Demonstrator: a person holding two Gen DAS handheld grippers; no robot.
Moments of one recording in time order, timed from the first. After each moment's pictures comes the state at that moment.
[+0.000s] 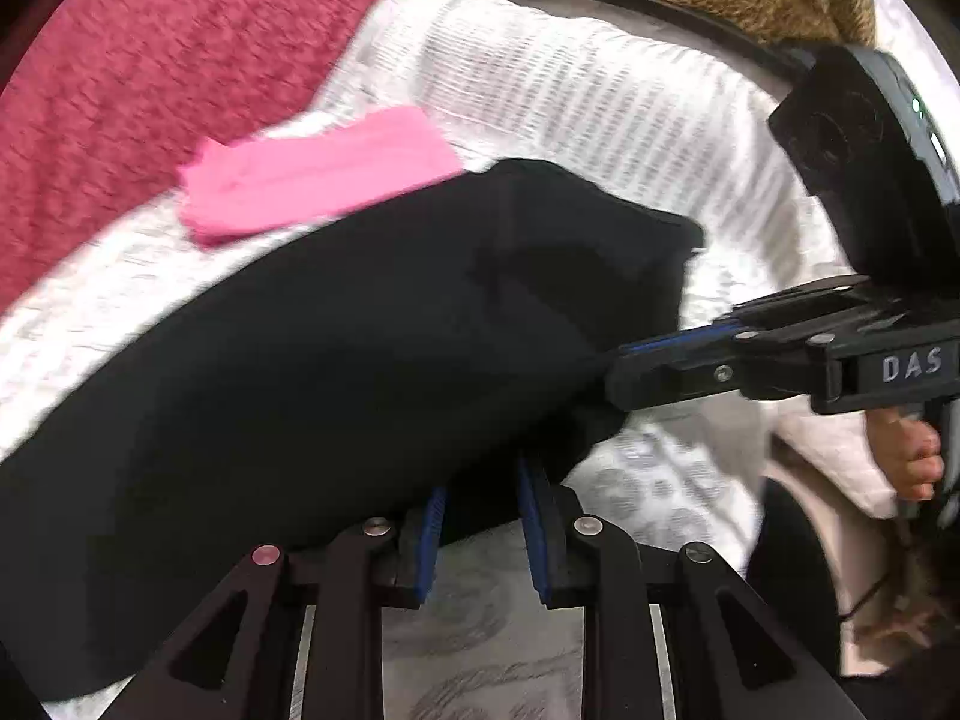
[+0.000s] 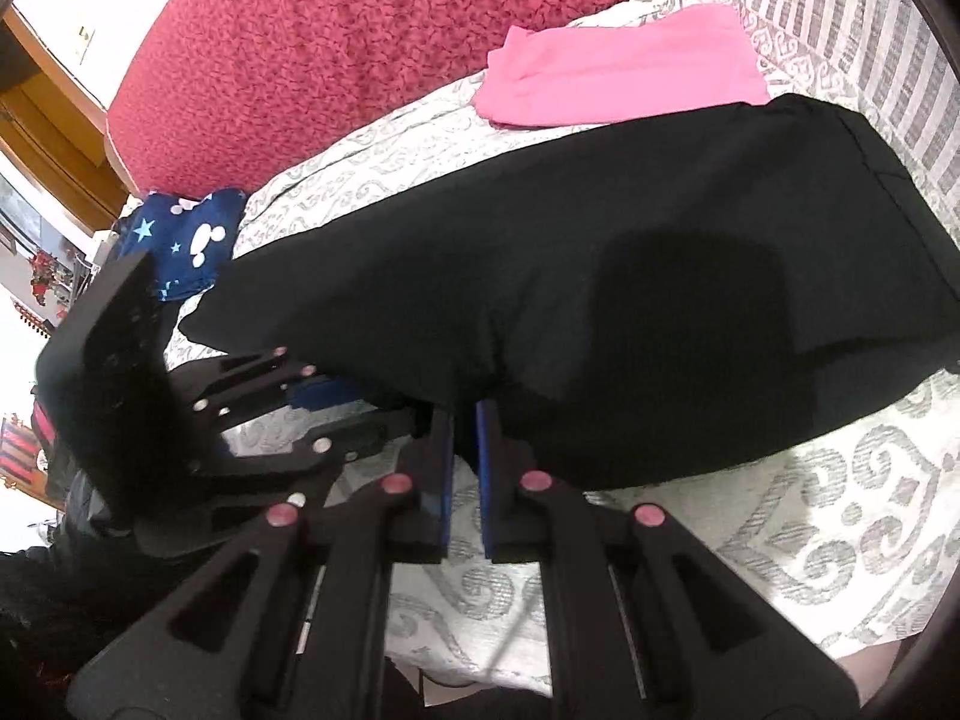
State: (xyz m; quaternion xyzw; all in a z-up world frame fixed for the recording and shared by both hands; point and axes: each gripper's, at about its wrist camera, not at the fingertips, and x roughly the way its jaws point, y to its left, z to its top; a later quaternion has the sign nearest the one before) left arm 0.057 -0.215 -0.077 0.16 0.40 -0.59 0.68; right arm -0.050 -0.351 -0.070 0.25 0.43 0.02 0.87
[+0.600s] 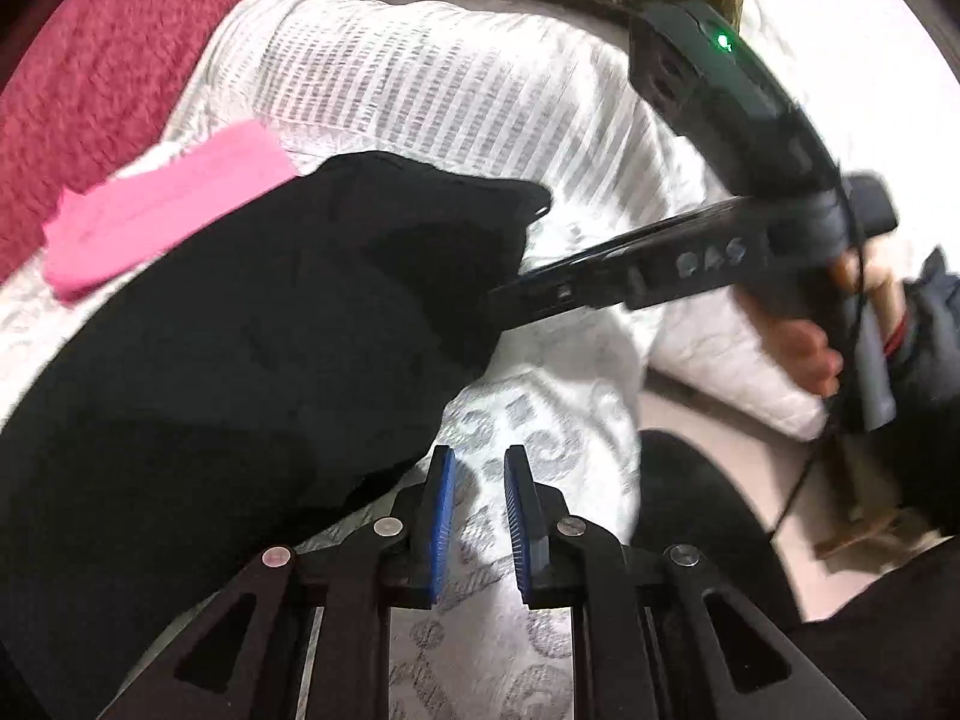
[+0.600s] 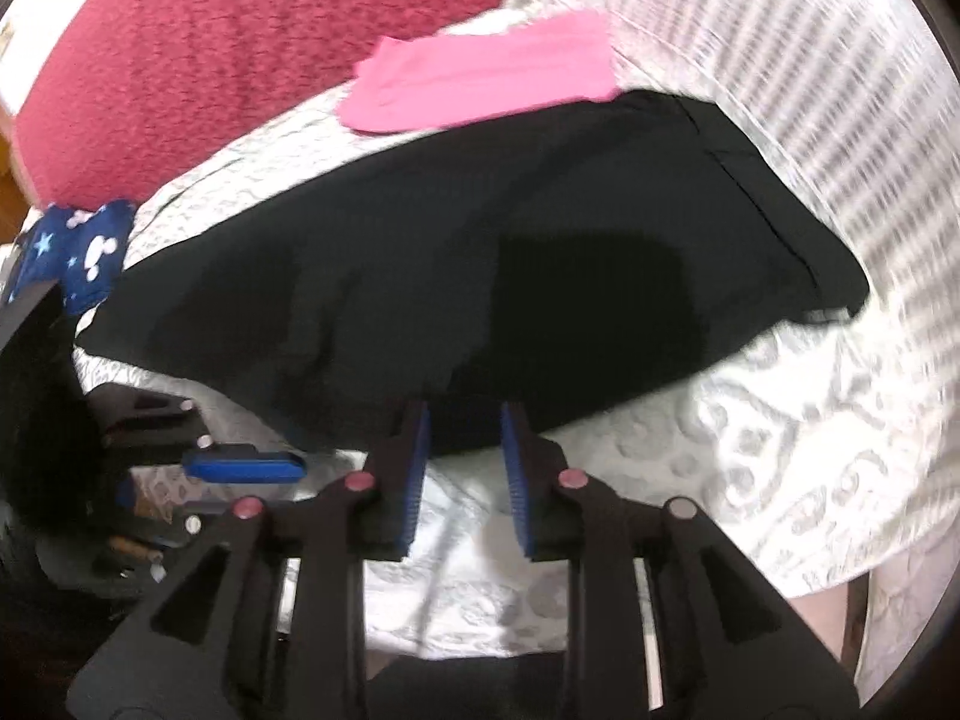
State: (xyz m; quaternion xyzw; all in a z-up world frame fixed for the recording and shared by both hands) left arm 0.003 -0.219 -0.072 0.20 0.35 -0.68 0.61; right arm -0.082 -0.395 -0.067 0.23 0.46 -0.11 0.85
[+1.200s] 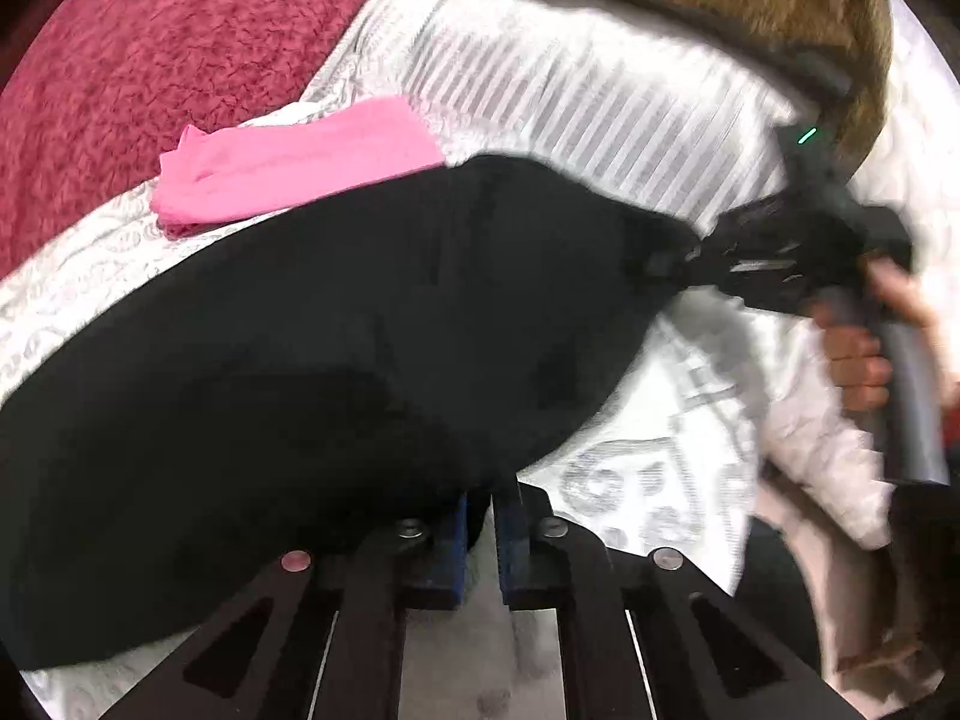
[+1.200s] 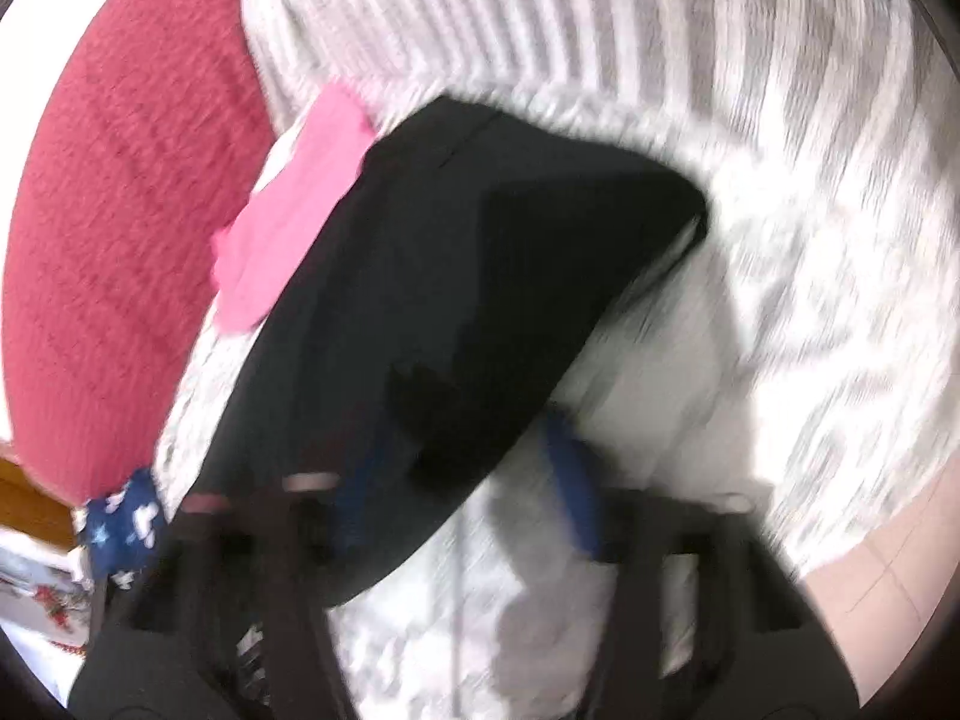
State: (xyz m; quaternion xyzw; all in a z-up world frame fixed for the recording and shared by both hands) left arm 0.028 -0.232 -0.083 0.13 0.39 -0.57 0.71; right arm -0.119 -0.511 -0.098 0.47 0.34 -0.24 0.78
